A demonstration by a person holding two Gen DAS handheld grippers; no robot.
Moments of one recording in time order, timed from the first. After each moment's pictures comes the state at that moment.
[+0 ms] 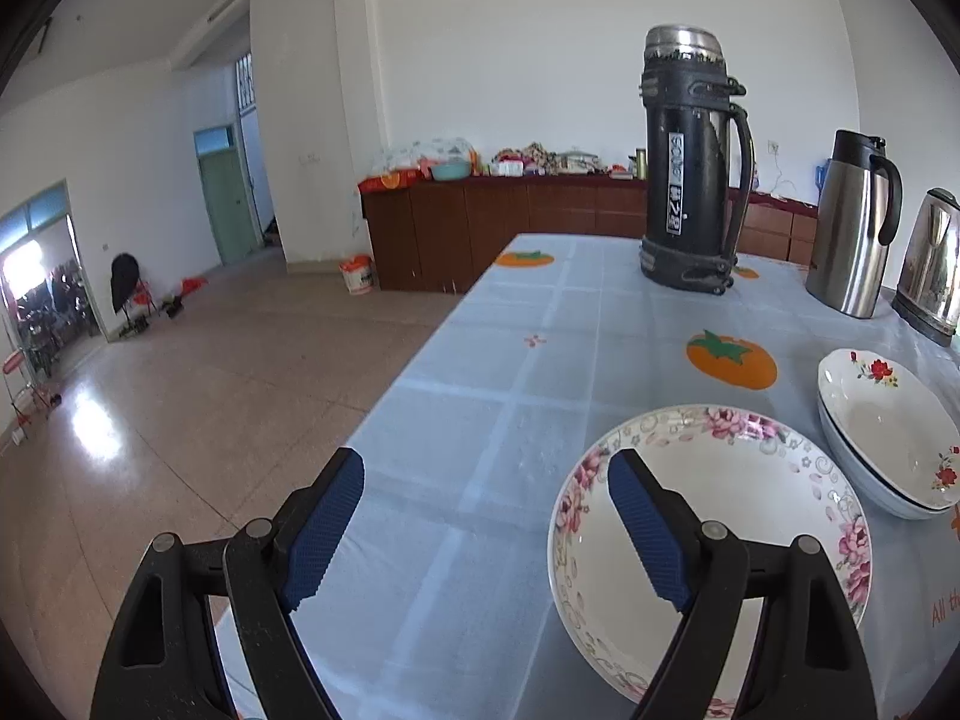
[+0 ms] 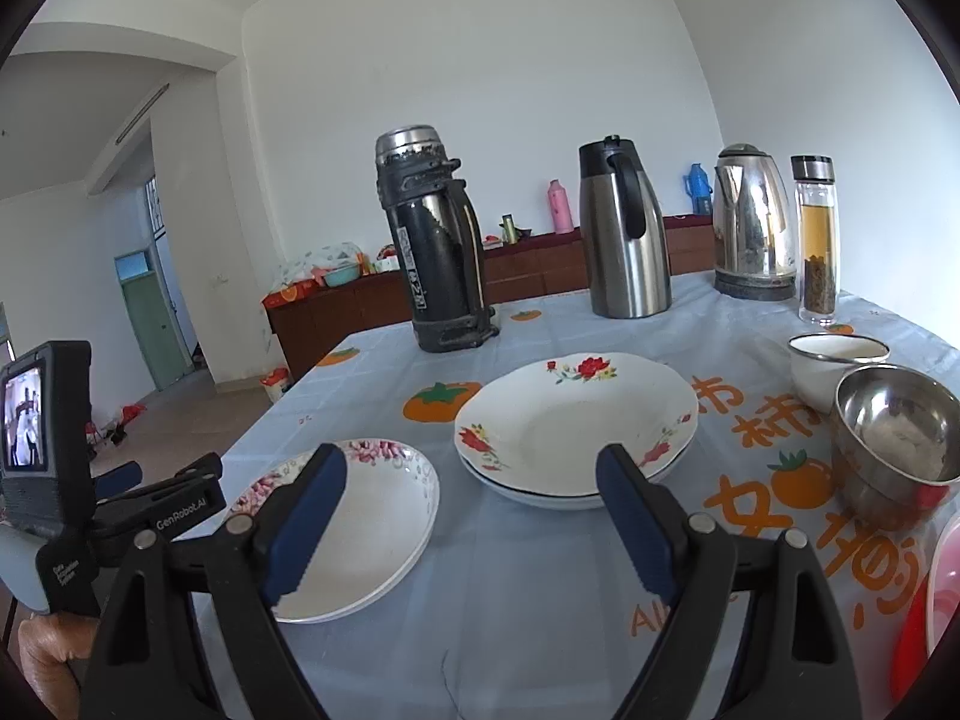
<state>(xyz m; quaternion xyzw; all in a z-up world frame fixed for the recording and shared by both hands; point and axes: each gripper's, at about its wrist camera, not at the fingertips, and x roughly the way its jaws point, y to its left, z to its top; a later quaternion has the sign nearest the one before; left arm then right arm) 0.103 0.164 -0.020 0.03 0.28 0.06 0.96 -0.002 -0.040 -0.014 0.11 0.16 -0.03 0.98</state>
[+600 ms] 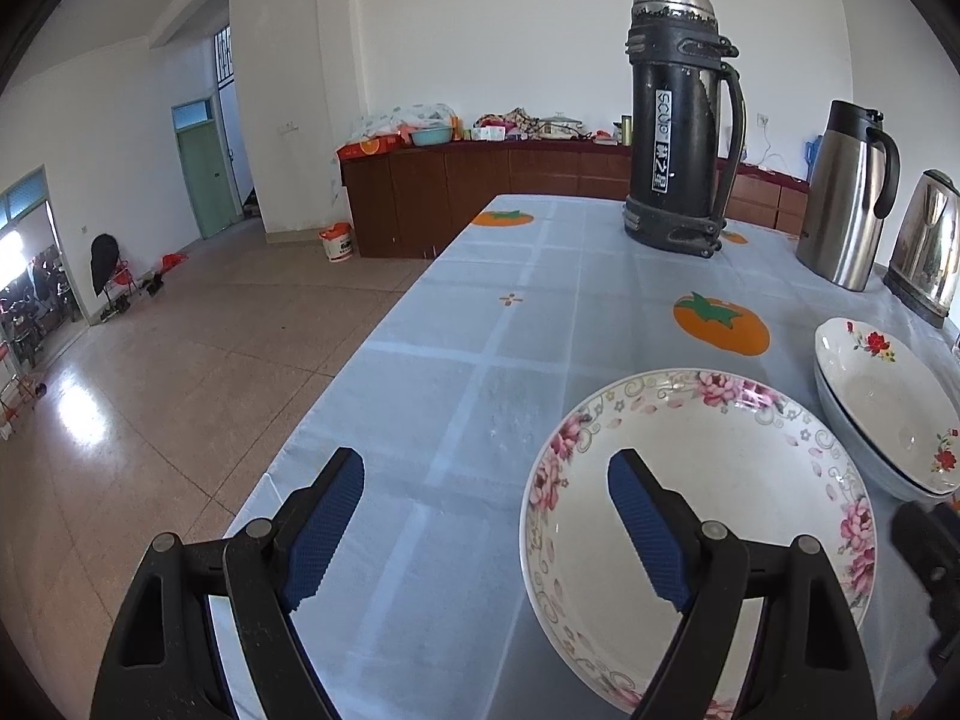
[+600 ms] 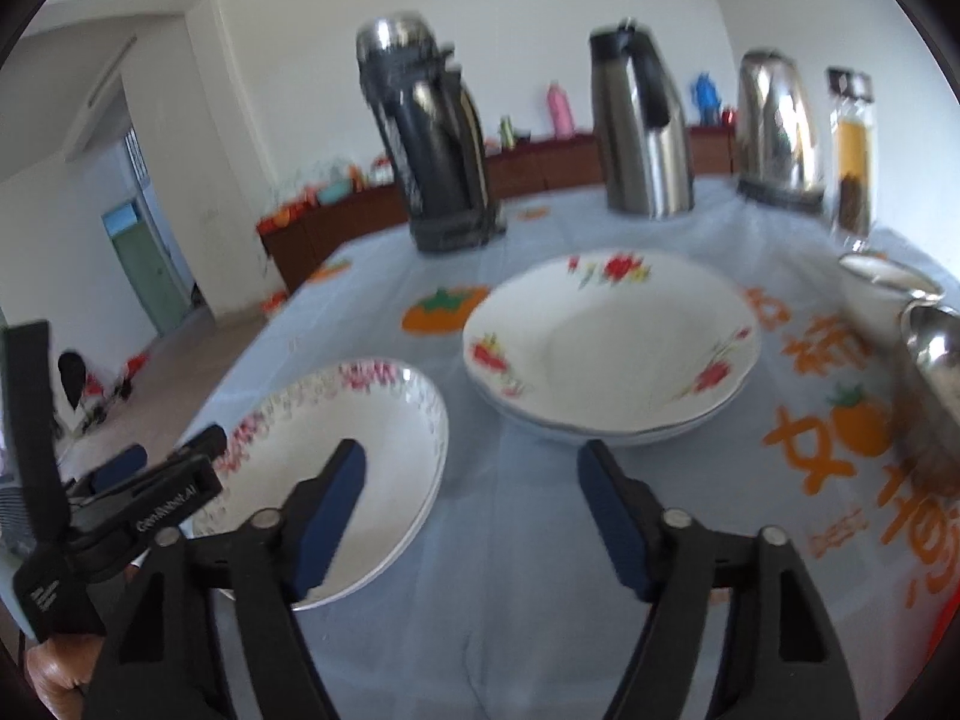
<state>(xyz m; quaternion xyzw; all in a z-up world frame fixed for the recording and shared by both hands) 0.117 0.160 -0.035 0.03 0.32 0.04 0.95 0.056 -0.035 -0.041 0.14 0.31 -0.01 0.94</state>
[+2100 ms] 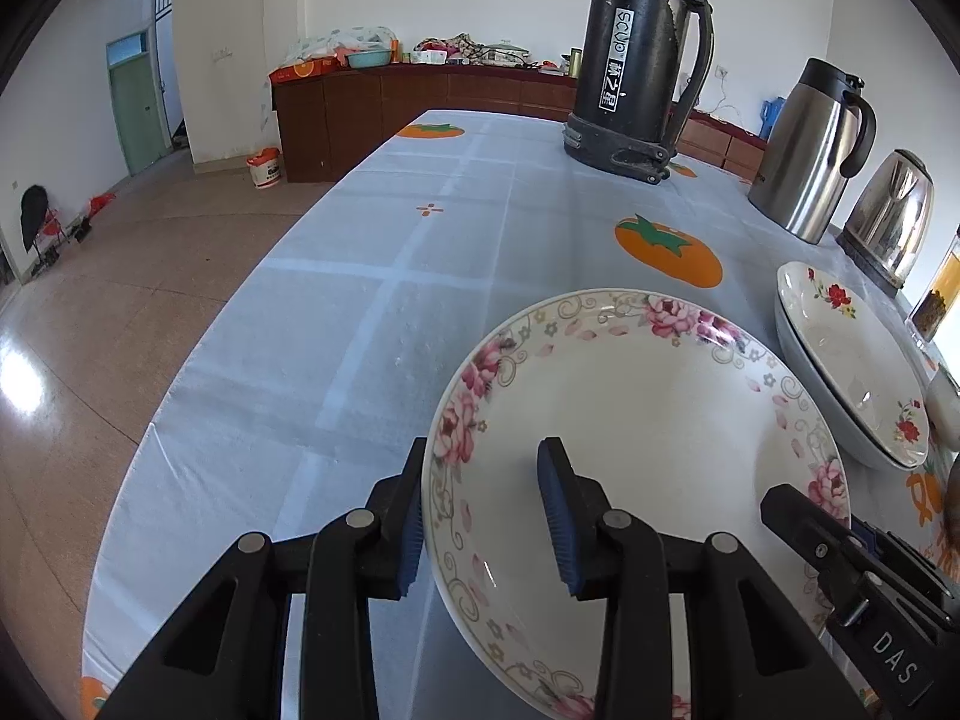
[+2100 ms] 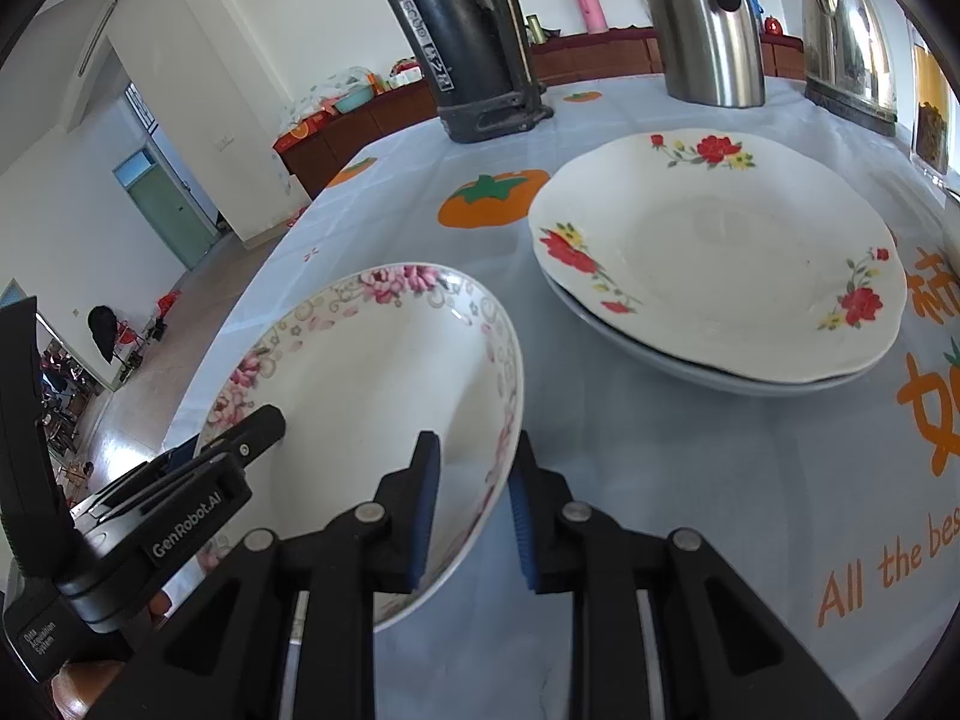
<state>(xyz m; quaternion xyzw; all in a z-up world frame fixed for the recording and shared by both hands) 0.137 0.152 -0.059 -0.02 0.41 -0.05 0.91 0.095 -0.021 -0.071 0.17 0.39 0.05 0.90</state>
